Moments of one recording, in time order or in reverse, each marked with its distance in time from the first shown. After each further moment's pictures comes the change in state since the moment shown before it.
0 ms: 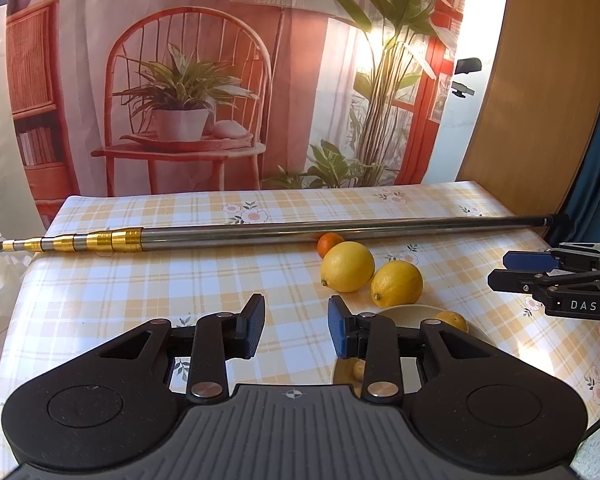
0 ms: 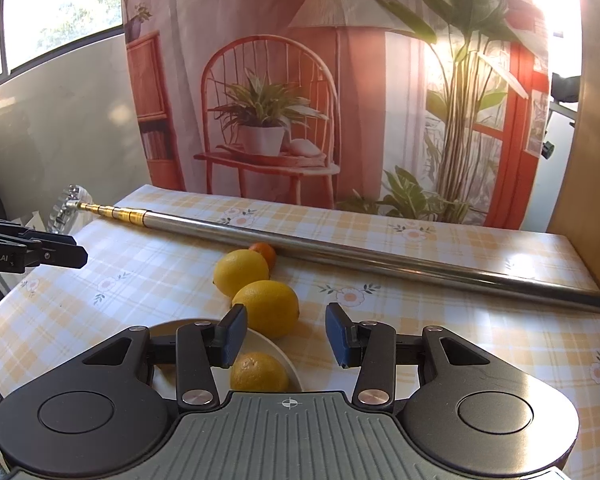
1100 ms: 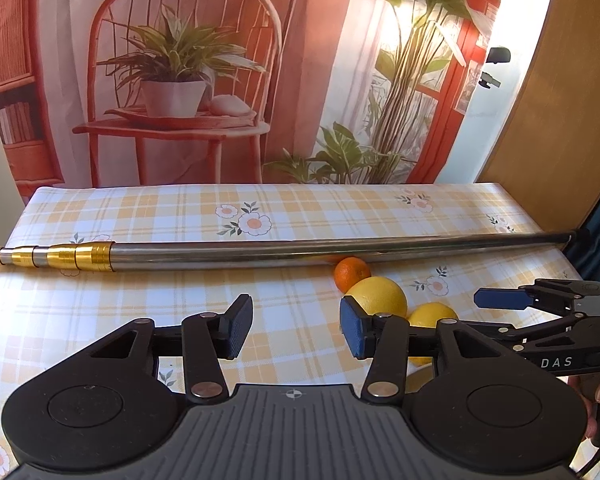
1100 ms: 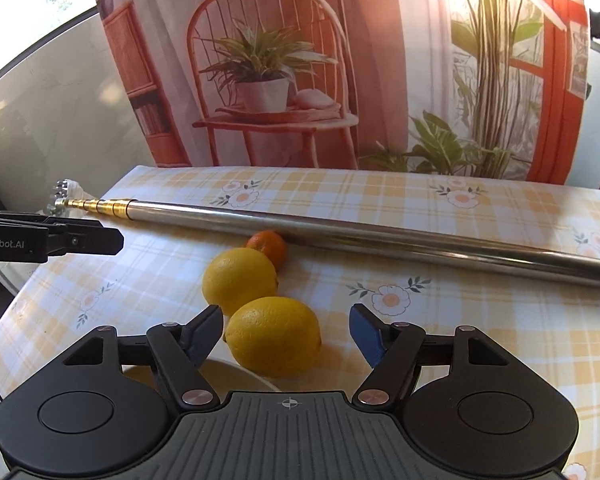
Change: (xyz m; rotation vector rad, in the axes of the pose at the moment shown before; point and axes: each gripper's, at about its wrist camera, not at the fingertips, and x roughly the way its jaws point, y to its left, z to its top) left arm 0.083 0.018 0.043 -0.056 0.096 -0.020; right arm 0.107 -0.013 0.024 0.114 0.158 0.090
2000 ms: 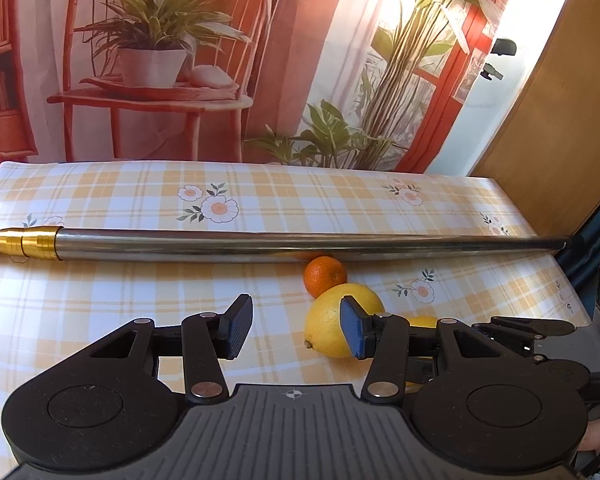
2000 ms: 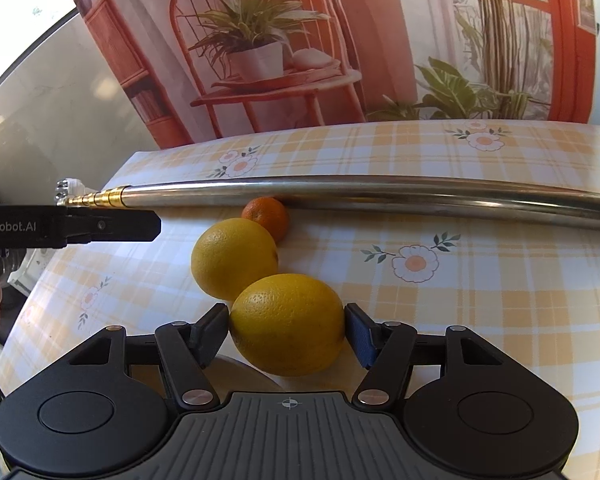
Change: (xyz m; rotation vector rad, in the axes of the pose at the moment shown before) left arm 0.045 -0.011 0.014 -0.059 0.075 -0.065; right arm 0.034 -0.017 -0.008 0.092 0.076 0.061
